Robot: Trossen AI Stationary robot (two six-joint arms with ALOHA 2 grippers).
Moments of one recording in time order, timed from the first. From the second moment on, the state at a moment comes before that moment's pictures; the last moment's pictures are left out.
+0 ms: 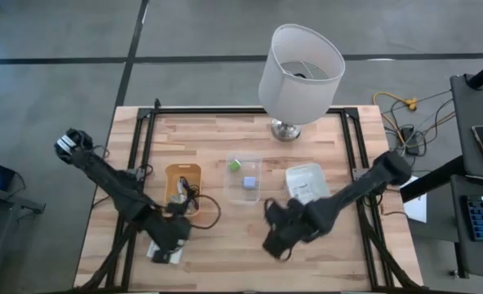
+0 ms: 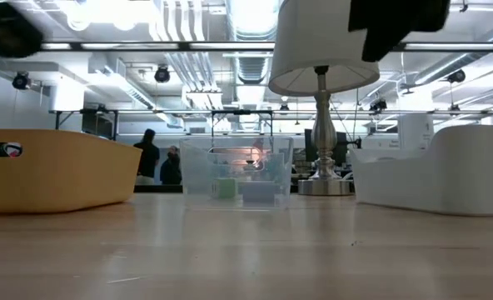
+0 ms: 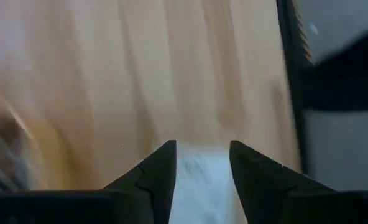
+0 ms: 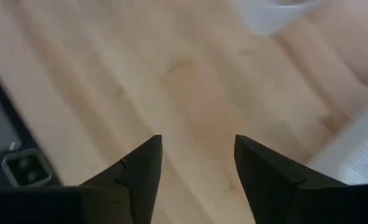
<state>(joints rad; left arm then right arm) -0.72 1.30 0.97 -0.72 -0.02 -0.63 0.53 1.82 1.55 -0.96 0.25 1.14</state>
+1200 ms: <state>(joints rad) -0.96 1.52 0.81 -0.63 -0.09 -1.43 0.56 2.23 2.06 -1.12 0.25 1.00</state>
